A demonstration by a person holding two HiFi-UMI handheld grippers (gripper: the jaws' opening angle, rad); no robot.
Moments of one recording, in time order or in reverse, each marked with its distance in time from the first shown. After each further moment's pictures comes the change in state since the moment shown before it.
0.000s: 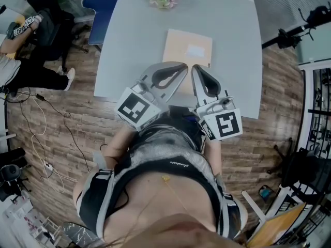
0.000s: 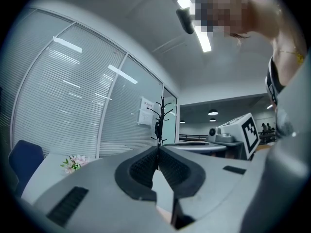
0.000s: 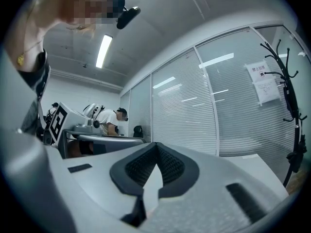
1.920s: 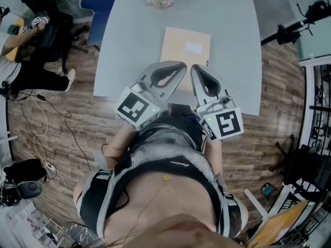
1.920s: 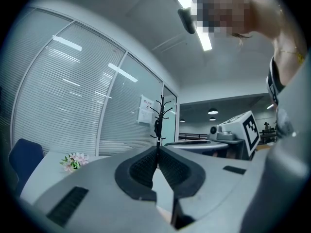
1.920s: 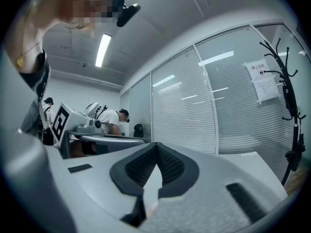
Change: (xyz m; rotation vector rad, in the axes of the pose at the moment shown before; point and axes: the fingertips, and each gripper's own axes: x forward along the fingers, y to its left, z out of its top) left arm 0.002 -0.010 -0.008 -0.005 0.021 0.000; right arm -0.013 0.000 -0.004 0.008 0.024 0.006
